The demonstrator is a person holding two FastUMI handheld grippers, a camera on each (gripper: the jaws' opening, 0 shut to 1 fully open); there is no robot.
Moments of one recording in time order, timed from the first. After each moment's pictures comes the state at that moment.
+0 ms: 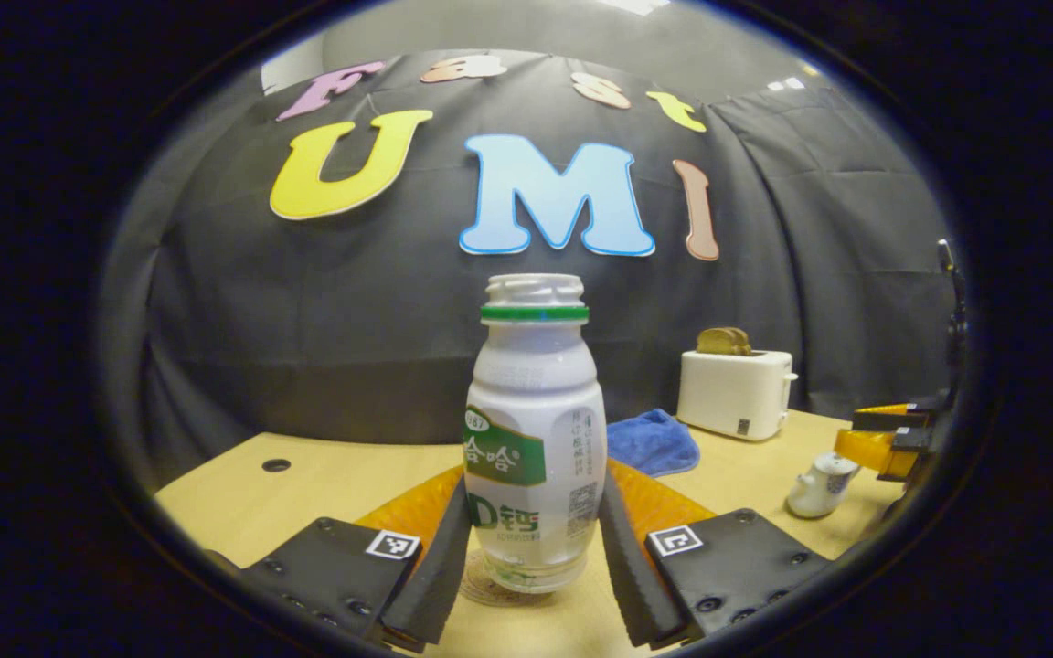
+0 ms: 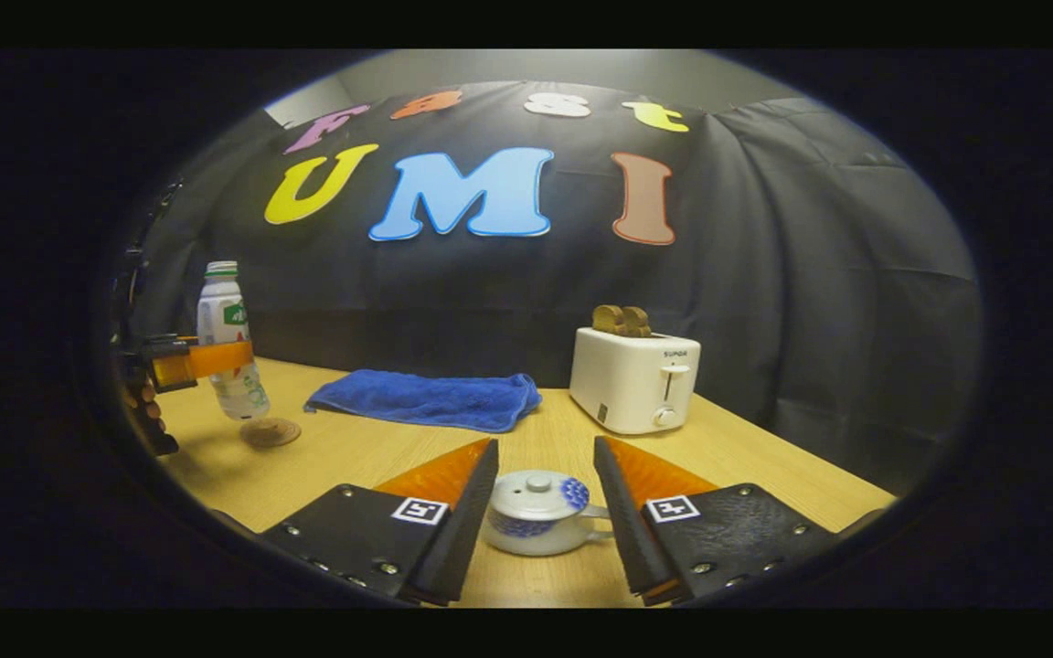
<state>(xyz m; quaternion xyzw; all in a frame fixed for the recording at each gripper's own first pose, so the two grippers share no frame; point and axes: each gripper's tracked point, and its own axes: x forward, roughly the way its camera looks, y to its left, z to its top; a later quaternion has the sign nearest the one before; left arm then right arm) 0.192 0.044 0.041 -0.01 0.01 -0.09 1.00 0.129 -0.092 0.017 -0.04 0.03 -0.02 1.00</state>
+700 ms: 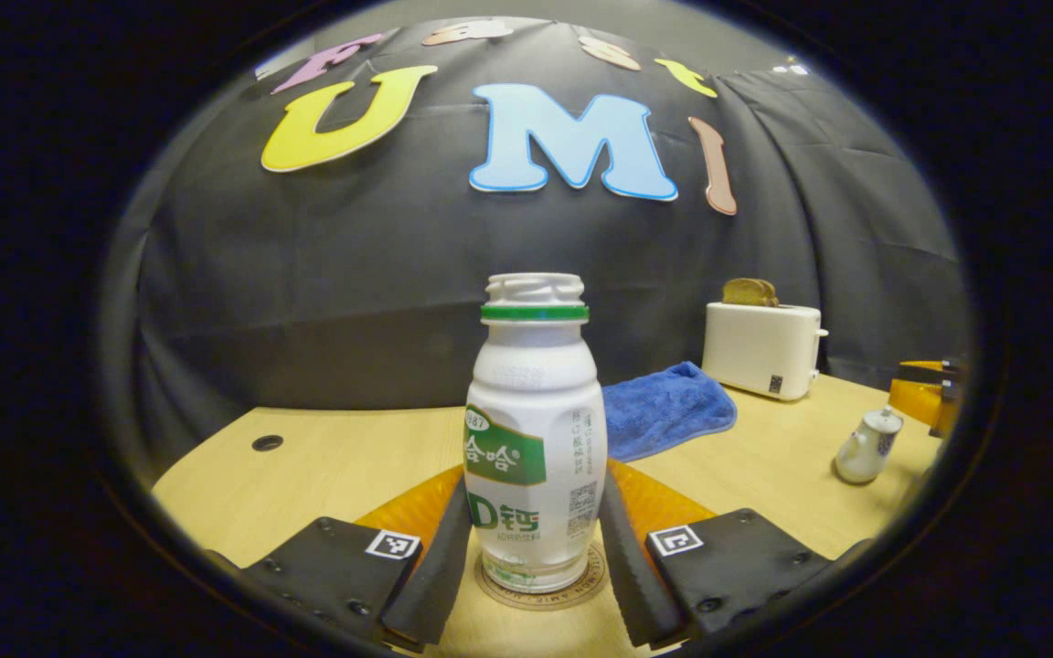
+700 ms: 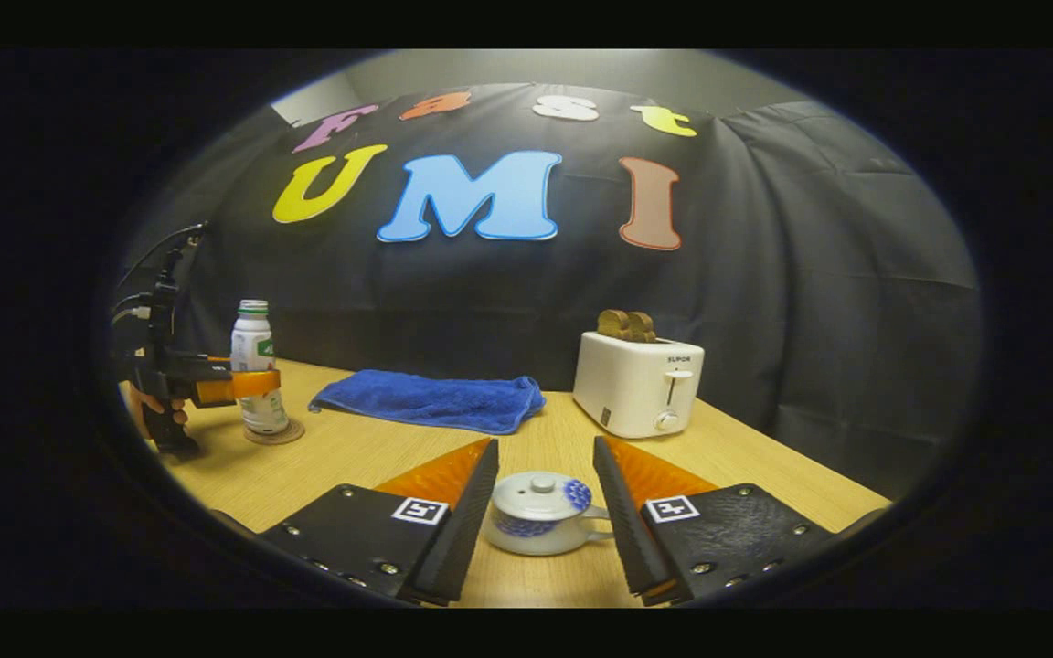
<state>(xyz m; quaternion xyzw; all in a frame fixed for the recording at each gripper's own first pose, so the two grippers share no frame) 0.231 0.058 -0.017 0.01 0.07 -0.10 0.99 0.127 -0.090 0.018 -0.05 0.03 -0.01 1.00</state>
